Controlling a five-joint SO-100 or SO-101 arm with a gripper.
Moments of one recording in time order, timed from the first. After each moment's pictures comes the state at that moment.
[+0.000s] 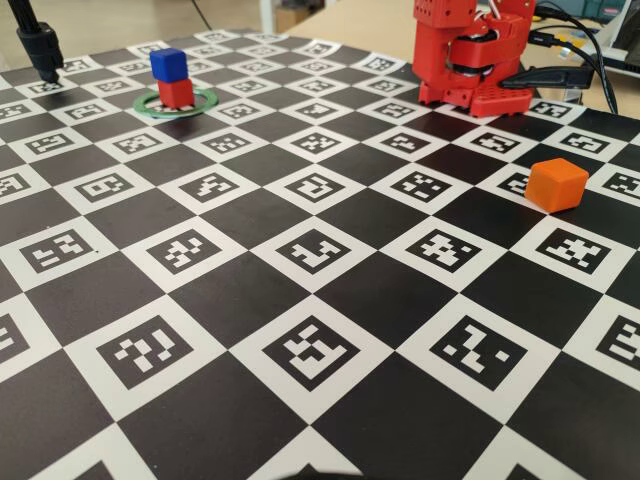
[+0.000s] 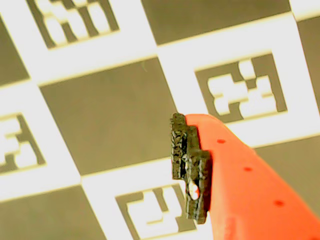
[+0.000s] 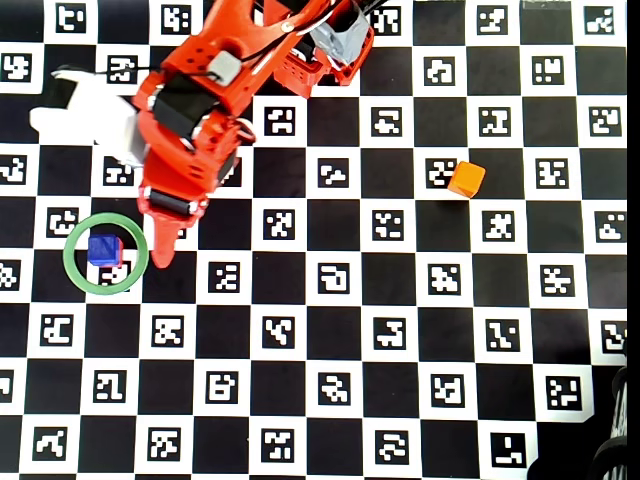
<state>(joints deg) 30.0 97.0 78.5 99.1 -10.5</state>
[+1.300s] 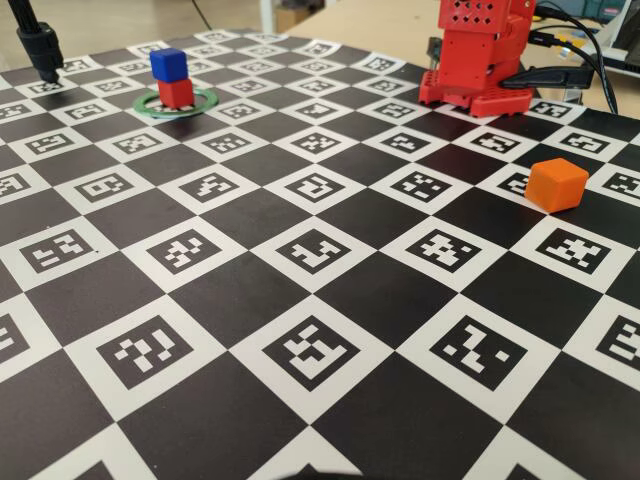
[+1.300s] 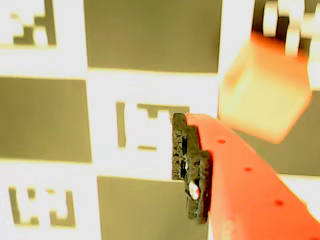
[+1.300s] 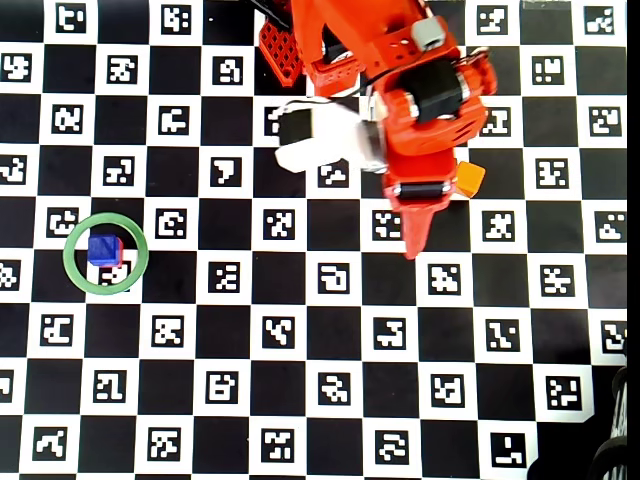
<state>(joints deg) -28.2 108.0 91.3 94.9 29.4</state>
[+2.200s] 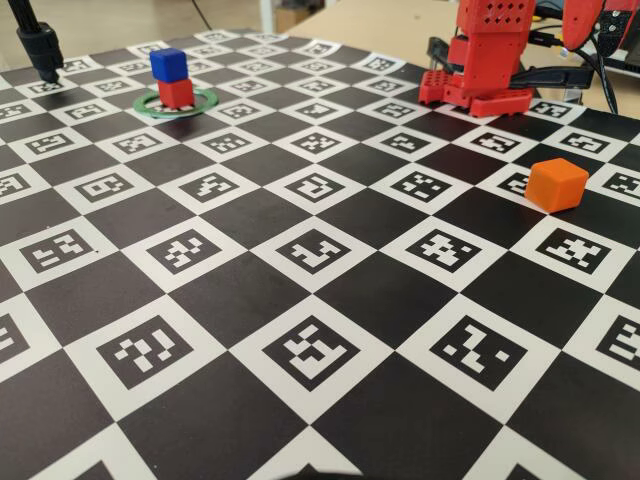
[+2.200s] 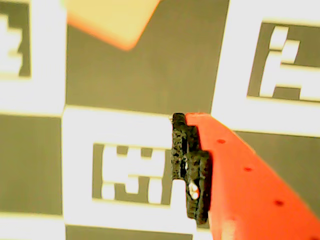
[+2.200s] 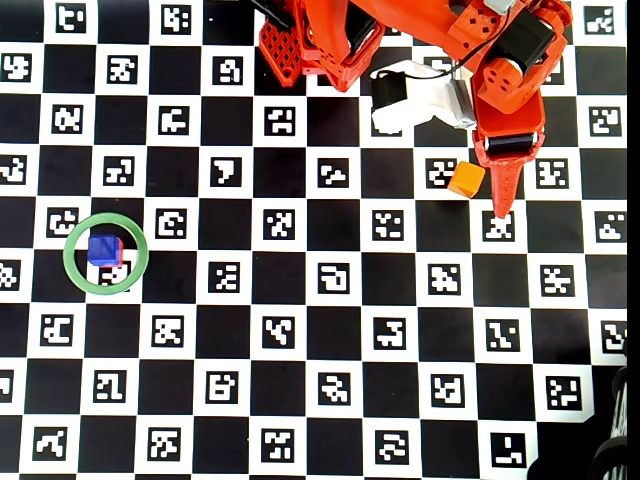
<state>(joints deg) -47.7 108.0 106.6 82.4 46.1</state>
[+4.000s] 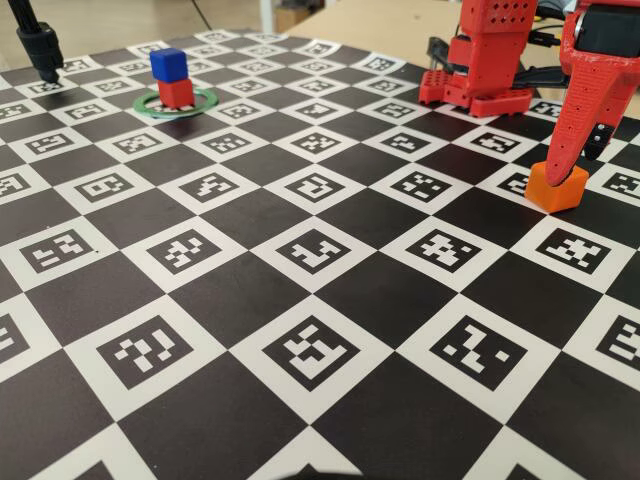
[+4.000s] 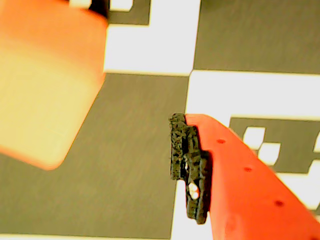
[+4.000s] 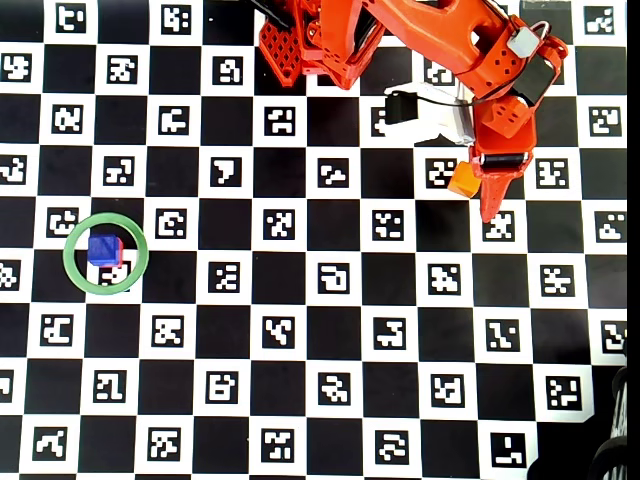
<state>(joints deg) -53.7 96.7 120.0 62.2 50.6</state>
